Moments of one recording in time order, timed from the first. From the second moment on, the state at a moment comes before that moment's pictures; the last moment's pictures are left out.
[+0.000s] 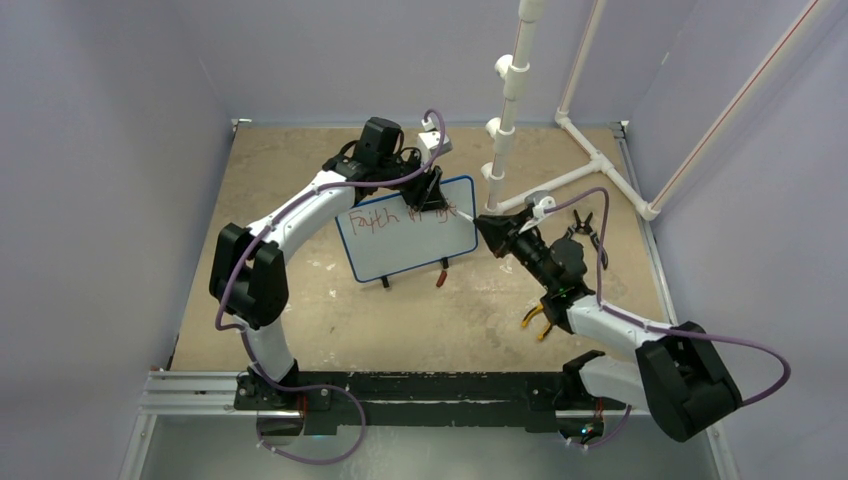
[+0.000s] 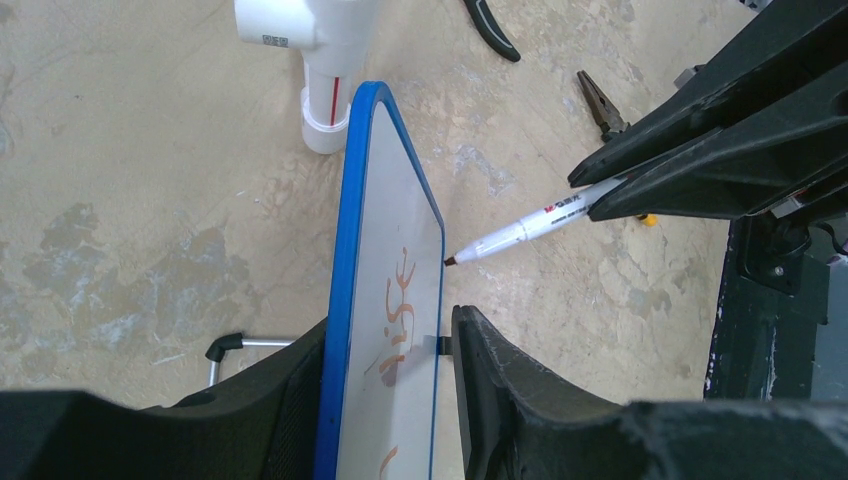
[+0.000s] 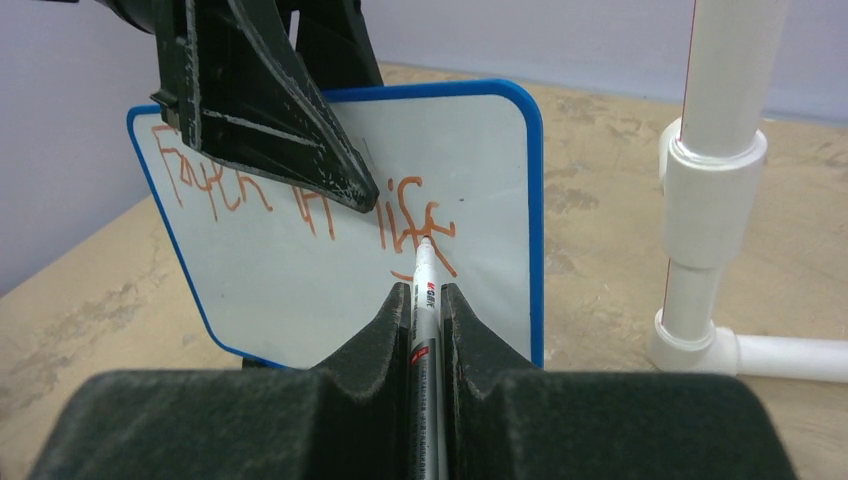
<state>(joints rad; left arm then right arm) -0.51 1.81 1.54 -0.39 0.69 0.20 0.43 1.15 0.34 0.95 -0.23 0.29</state>
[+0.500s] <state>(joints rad) -0.51 1.81 1.54 -0.39 0.70 0.20 0.43 1.21 0.35 1.00 -0.24 0.30</state>
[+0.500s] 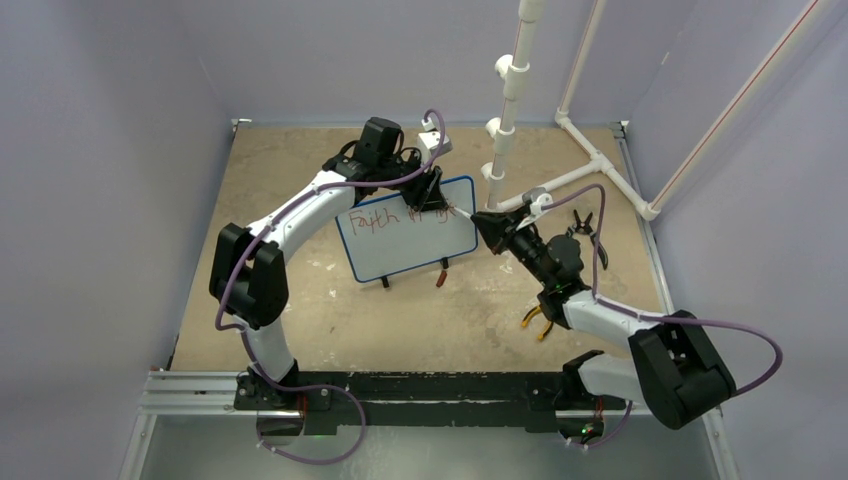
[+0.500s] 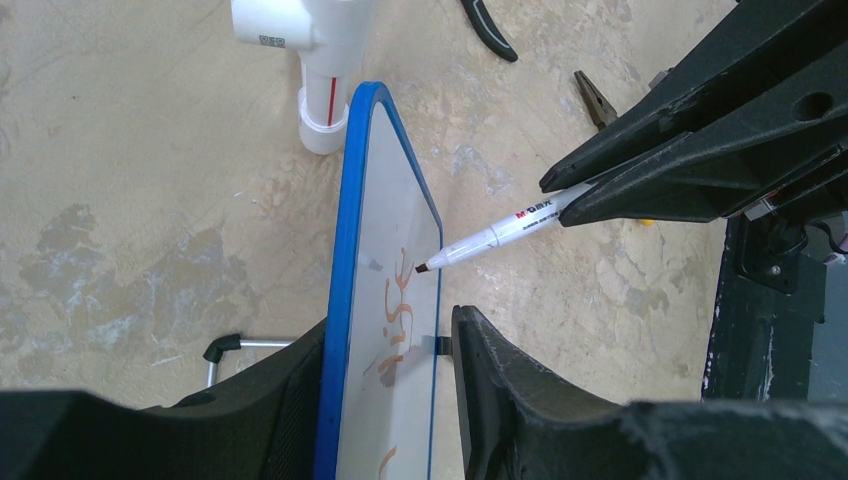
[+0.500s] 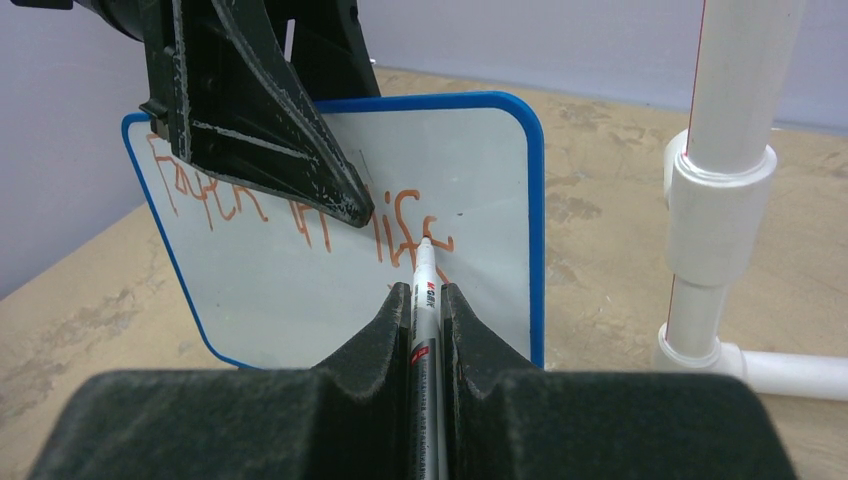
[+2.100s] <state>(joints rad) -0.51 1.81 1.54 -0.39 0.70 0.19 0.43 1.26 0.38 1.02 -0.19 0.30</state>
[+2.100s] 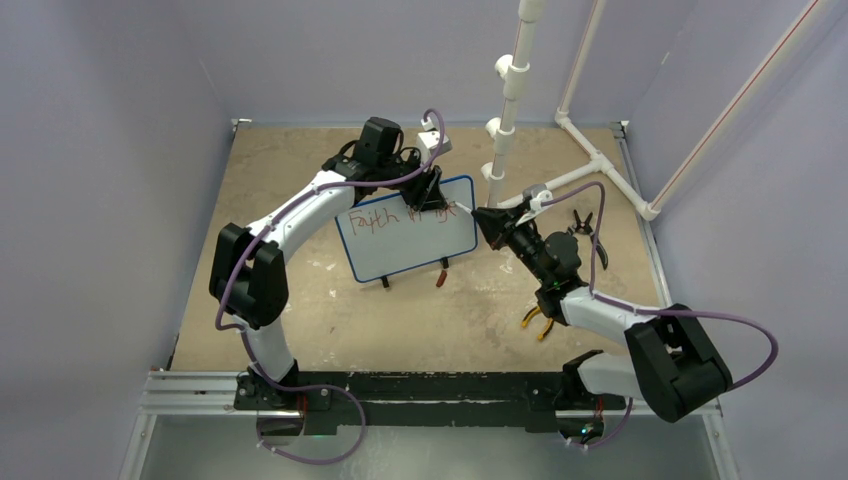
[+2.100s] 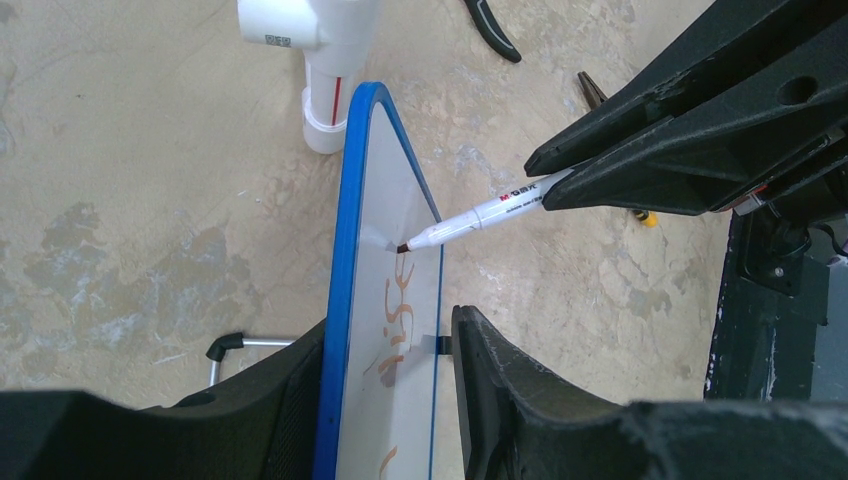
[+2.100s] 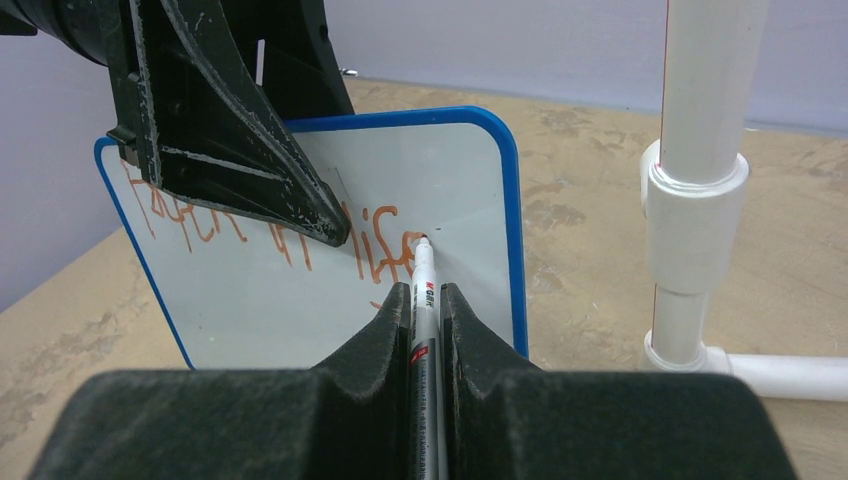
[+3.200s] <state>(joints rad) -0.48 1.80 1.57 -0.45 0.69 0.17 0.43 1.17 0.36 0.98 -0.14 0.29</state>
